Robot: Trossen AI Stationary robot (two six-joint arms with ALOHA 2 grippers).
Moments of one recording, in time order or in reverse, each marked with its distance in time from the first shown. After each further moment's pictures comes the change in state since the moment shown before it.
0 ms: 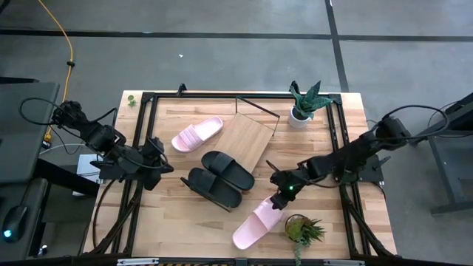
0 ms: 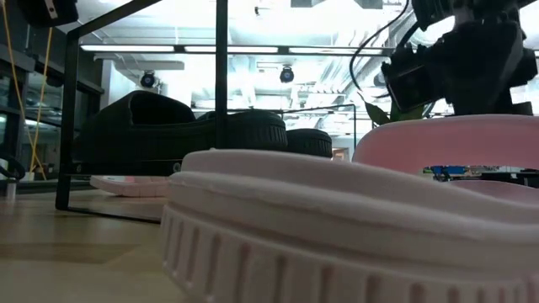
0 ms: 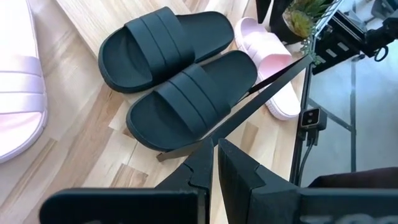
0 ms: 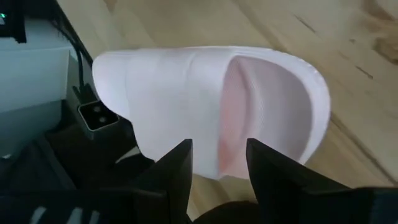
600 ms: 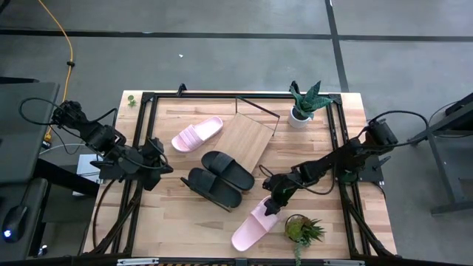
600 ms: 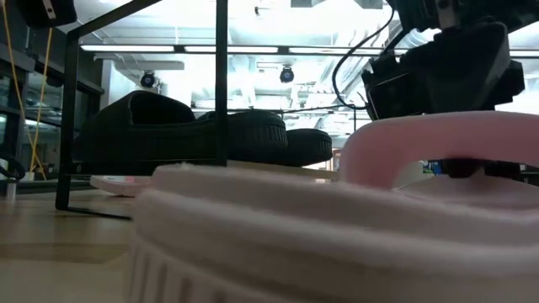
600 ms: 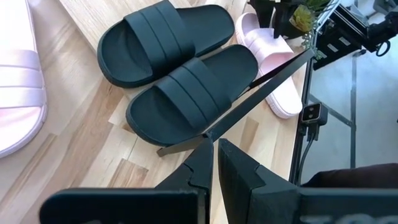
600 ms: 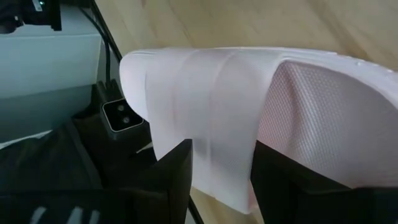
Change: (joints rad) left arm 0.000 0.000 0.000 -0.011 0.017 -0.003; right arm 0.000 0.157 0.007 0.270 -0.069 0.001
